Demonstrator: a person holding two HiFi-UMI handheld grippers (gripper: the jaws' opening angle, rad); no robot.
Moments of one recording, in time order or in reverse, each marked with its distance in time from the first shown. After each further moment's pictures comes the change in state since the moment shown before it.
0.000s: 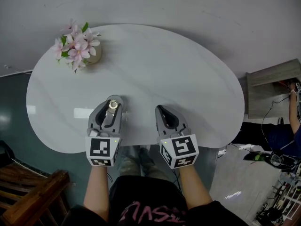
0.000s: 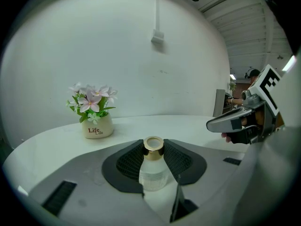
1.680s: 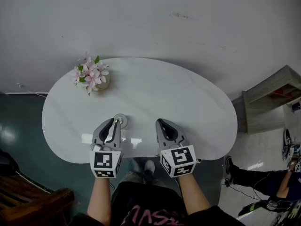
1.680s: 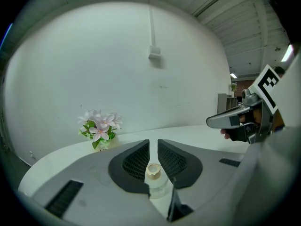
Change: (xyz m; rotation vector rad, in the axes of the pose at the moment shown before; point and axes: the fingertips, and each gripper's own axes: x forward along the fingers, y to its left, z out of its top) left arm -0.043 -0.002 0.060 0.056 -0.082 0.072; right arm -0.040 0.008 0.060 -0.031 -0.152 0.011
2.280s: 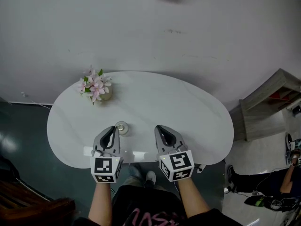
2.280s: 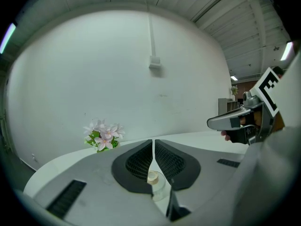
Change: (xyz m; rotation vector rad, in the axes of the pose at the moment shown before) left arm -0.026 -0.004 0.027 0.008 -0.067 0.030; right arm -0.025 0.010 0.024 -0.030 -0.077 0.009
